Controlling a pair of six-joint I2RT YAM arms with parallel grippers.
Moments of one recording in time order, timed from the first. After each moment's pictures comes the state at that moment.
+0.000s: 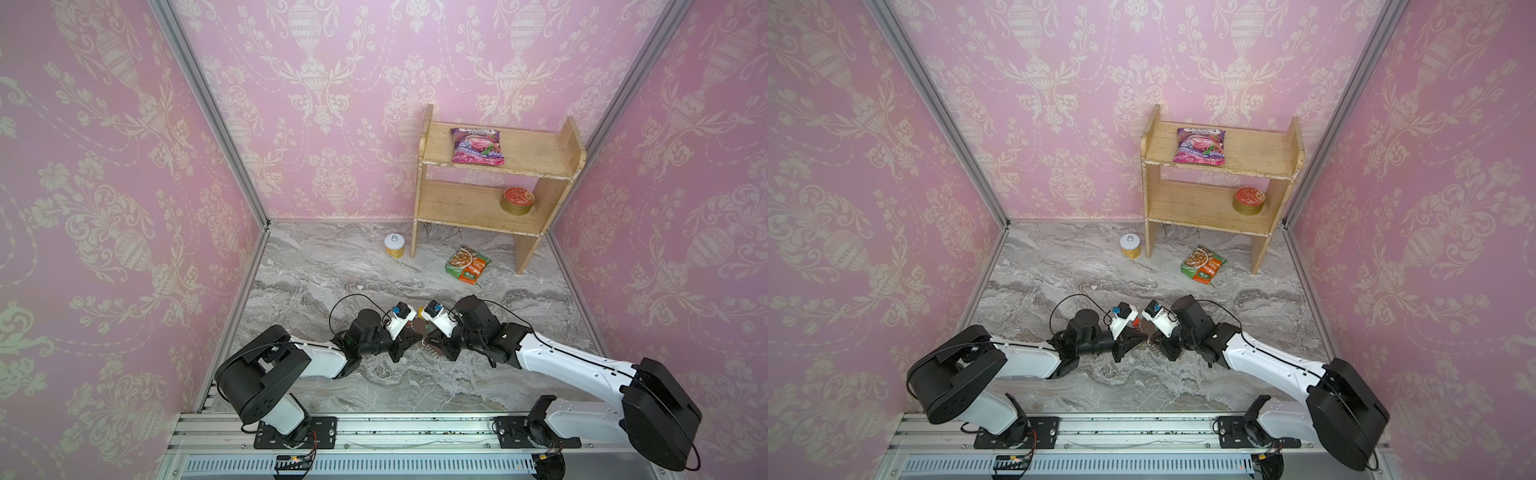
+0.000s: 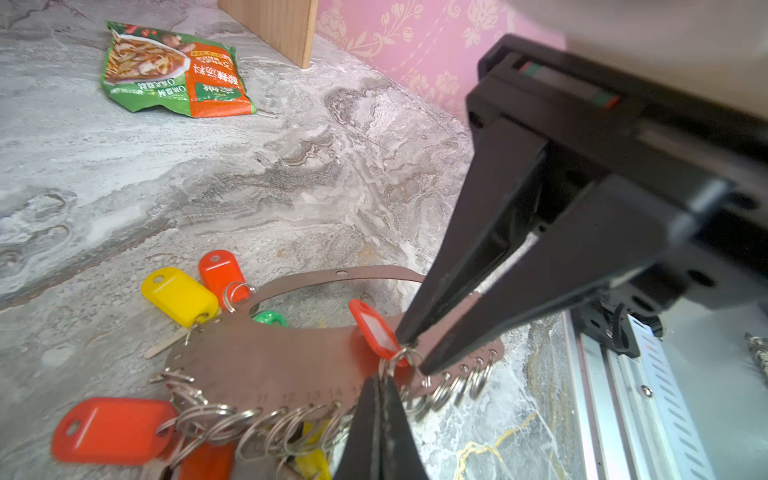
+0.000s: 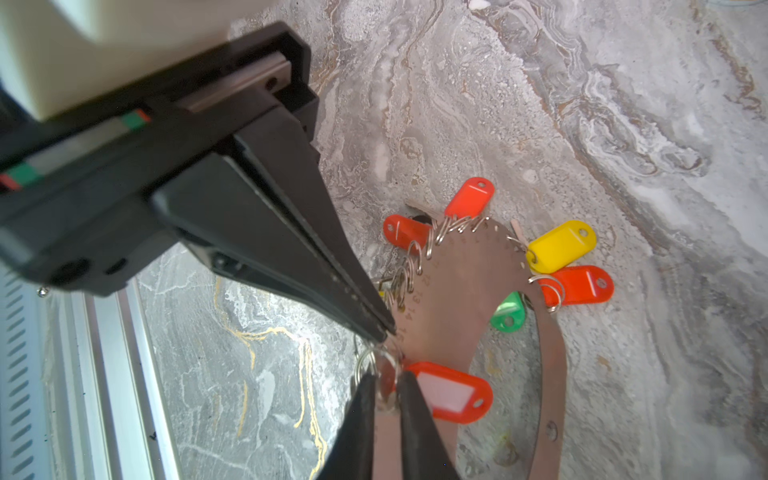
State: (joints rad) left arm -0.74 1.55 0.41 0.76 0.50 -0.17; right arm 0.71 1.21 0.63 -0.19 -0.28 -0.06
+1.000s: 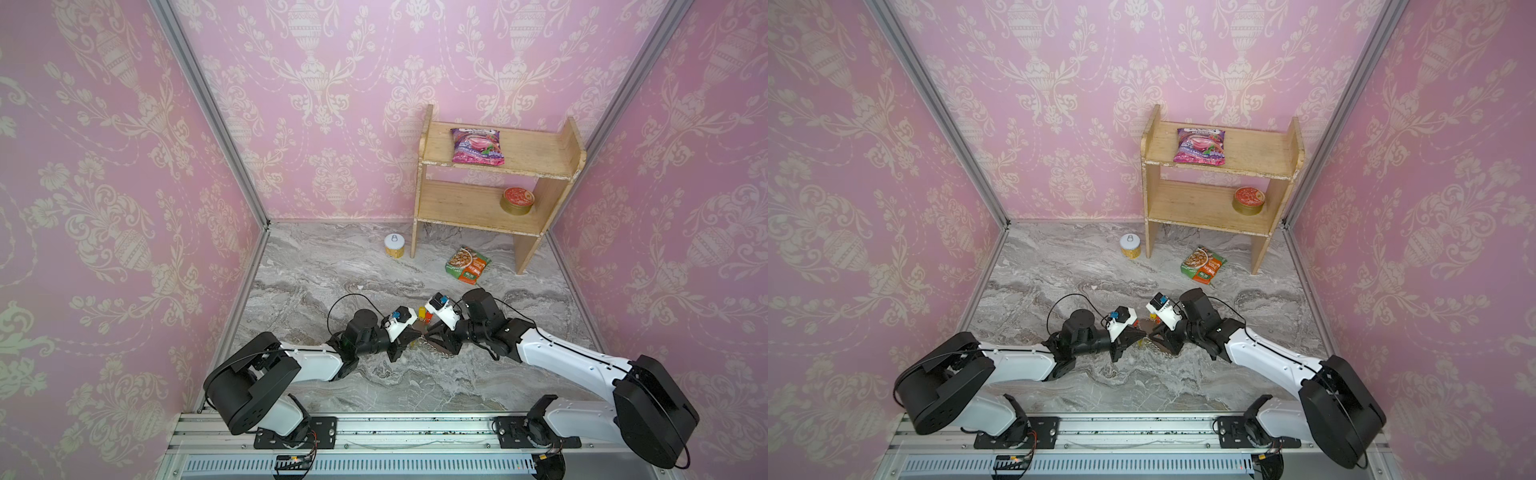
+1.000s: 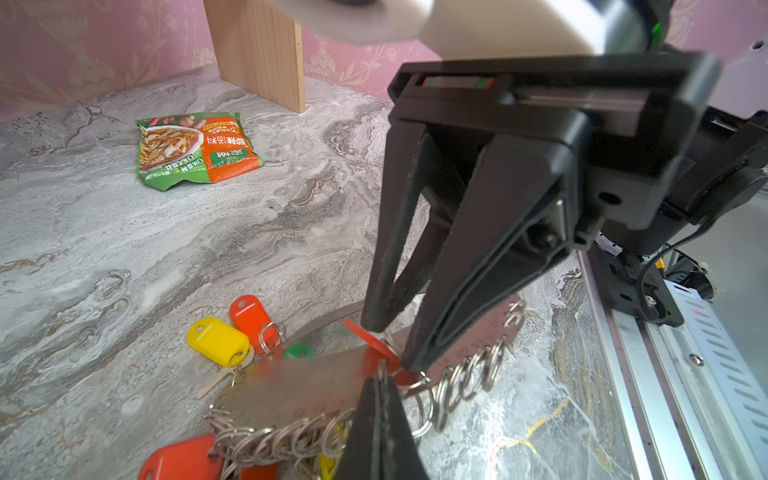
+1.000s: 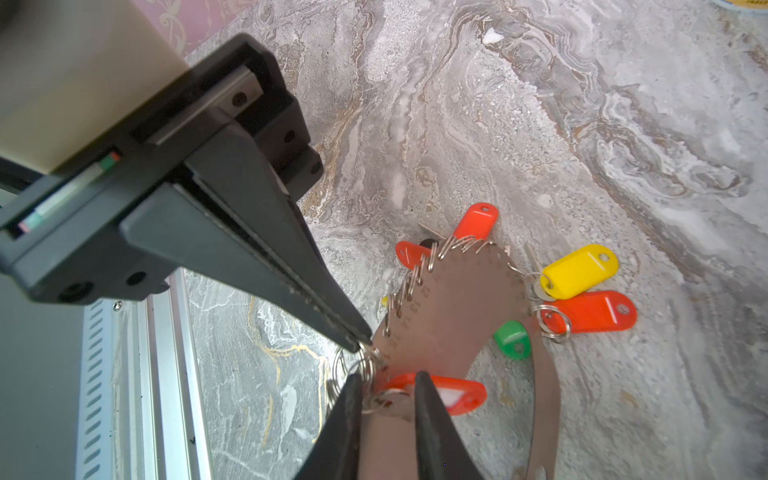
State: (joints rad) left arm -0.74 1.48 0.40 0.75 0.49 0.01; right arm 0.62 1.26 0.63 -0.11 -0.48 -0.06
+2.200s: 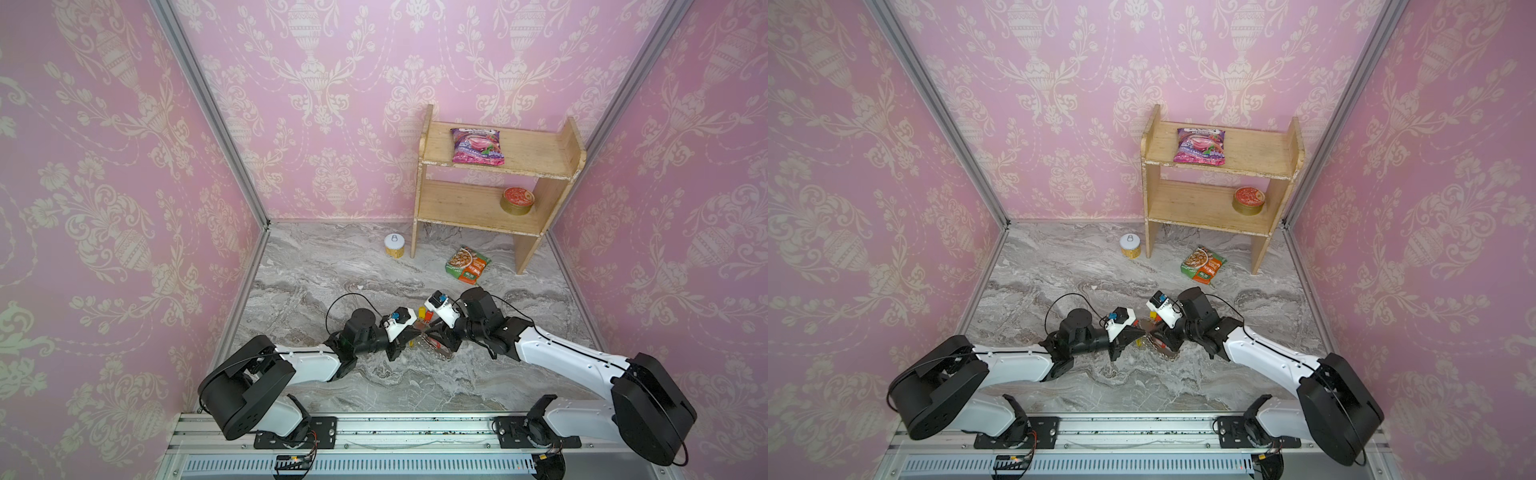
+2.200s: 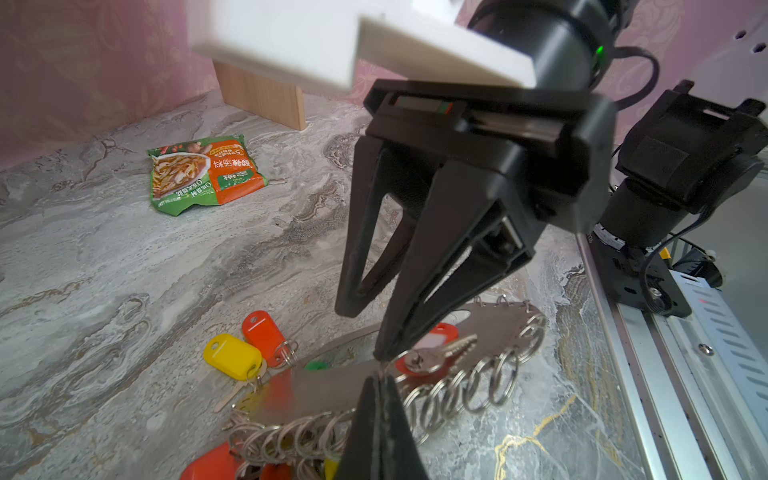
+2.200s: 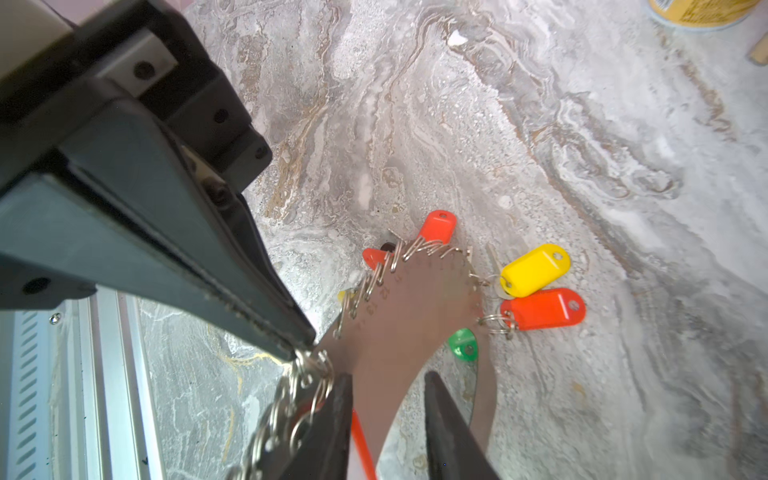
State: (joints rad) left arm -0.73 1.45 0.39 0.74 0.50 0.07; right arm 0.61 1.24 0.64 -0.13 -0.37 -0.08
